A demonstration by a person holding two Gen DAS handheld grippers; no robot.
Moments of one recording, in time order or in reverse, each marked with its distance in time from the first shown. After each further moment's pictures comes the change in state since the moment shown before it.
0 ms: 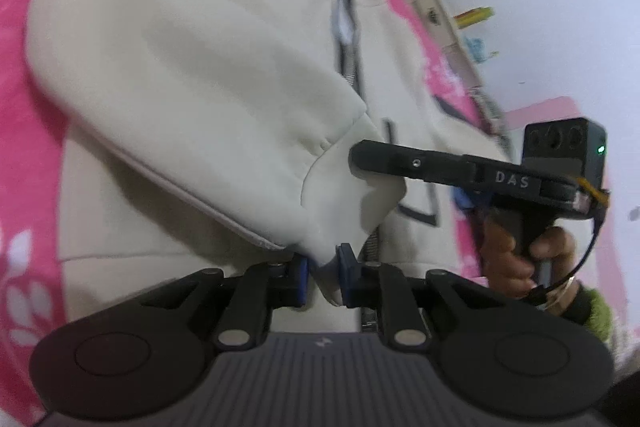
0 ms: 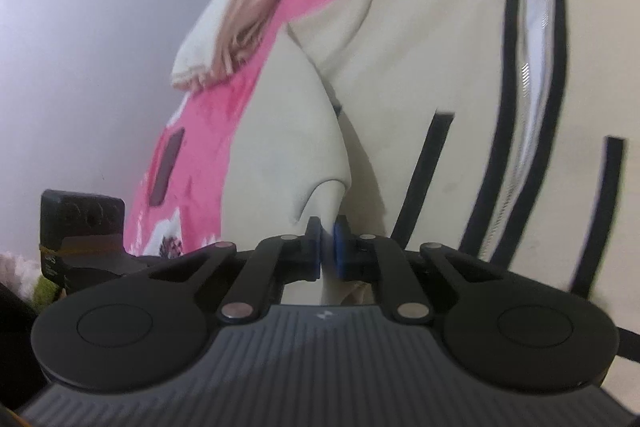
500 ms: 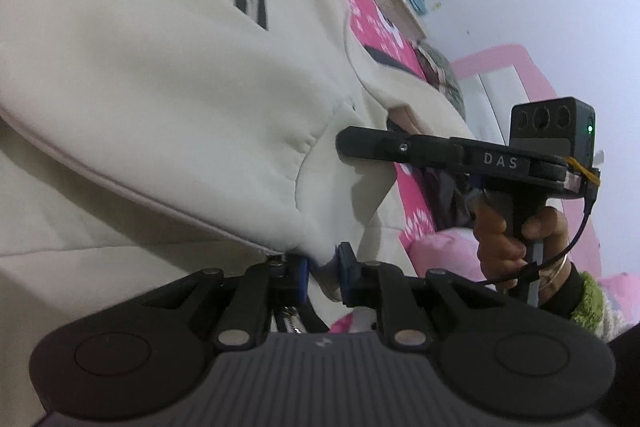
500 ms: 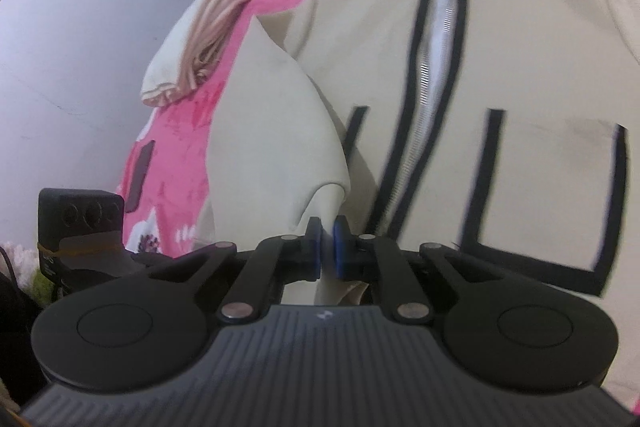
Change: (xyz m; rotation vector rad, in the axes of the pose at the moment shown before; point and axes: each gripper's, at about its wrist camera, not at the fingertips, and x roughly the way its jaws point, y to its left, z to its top) left arm 0.048 -0.046 -0.009 0.108 0.131 -0.111; right arm -0.049 -0.013 -0.018 0.050 -0.034 -0.136
